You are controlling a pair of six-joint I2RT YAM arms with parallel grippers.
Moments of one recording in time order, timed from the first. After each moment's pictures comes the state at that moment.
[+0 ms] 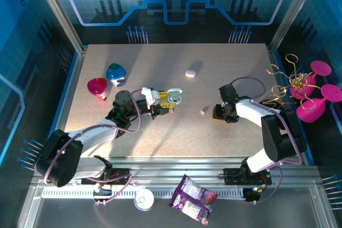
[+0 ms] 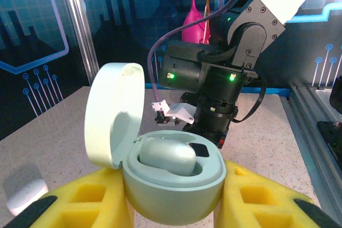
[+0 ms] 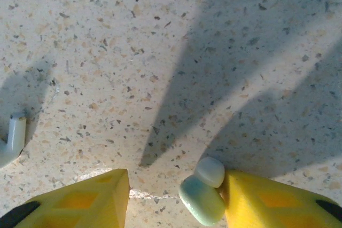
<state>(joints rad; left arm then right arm) -0.47 1.29 0.51 0.80 0.76 0.08 0.26 1.54 0.77 -0.48 0.01 0.43</state>
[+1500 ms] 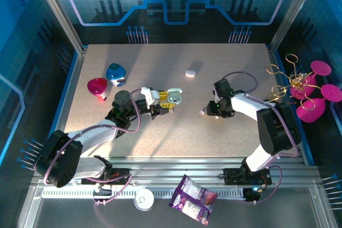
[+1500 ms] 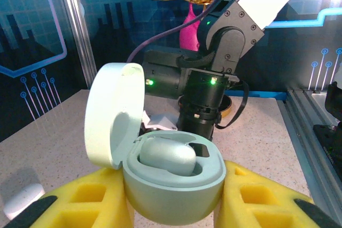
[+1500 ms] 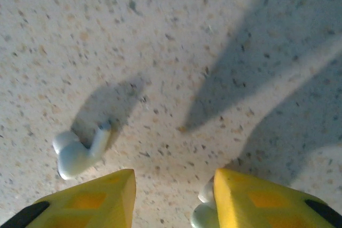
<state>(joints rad) -0.47 1.29 0.51 0.82 0.77 0.07 0.29 1.61 0.86 -0.51 -0.08 0.35</state>
